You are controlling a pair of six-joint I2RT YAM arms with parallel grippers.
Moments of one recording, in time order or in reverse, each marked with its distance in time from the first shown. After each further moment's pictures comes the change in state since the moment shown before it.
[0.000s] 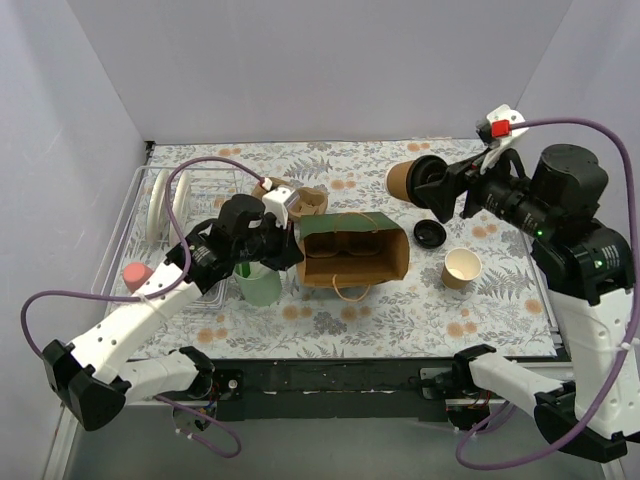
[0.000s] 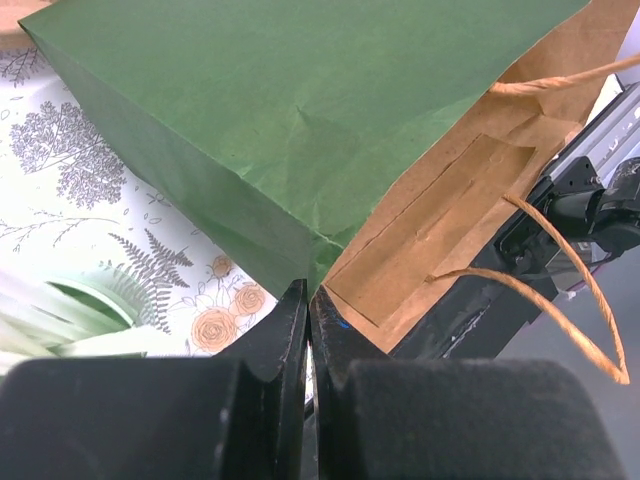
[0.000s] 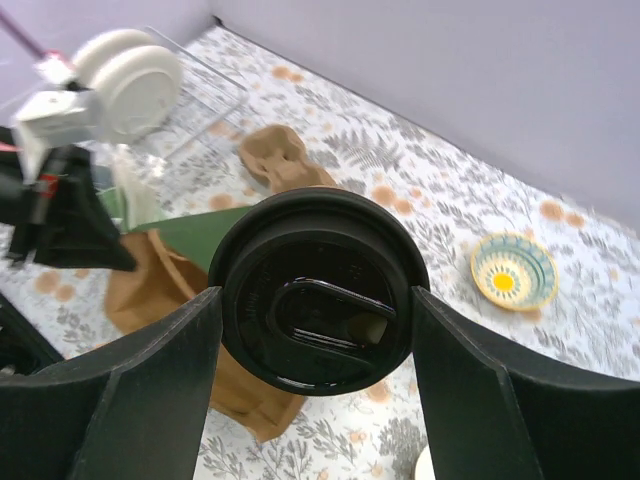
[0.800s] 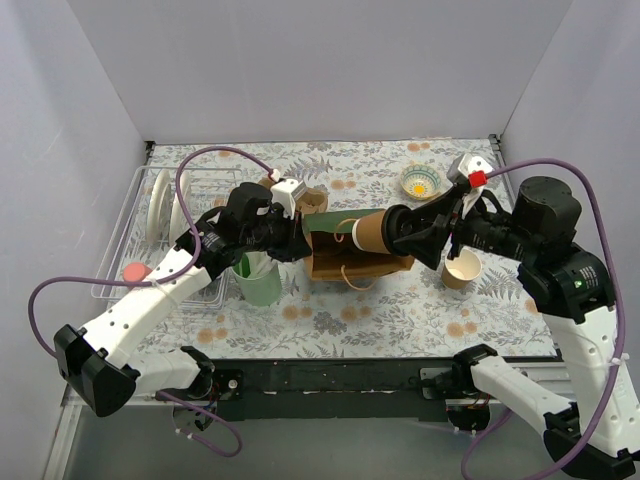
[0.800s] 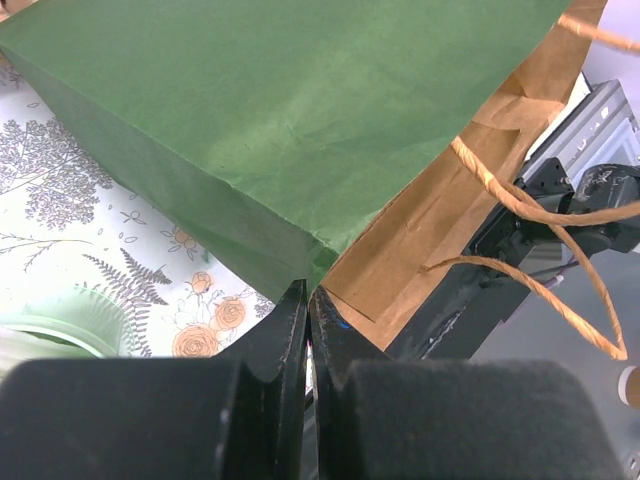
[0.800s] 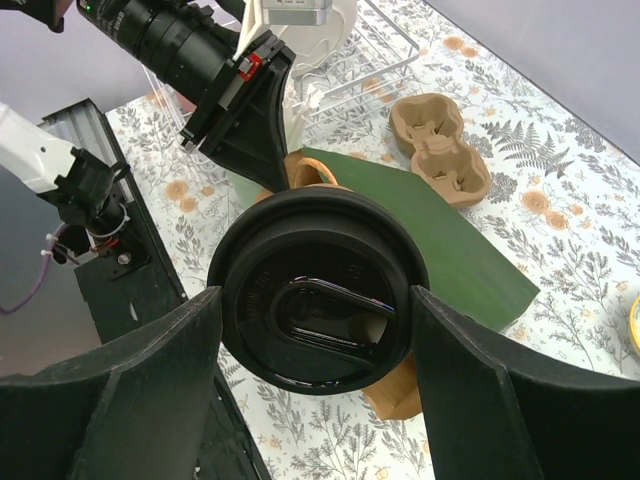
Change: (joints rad) left arm 0.020 0.105 0.083 0.002 0.076 -0.008; right arm 0.046 -0.161 -0.275 0.092 -0.373 -0.043
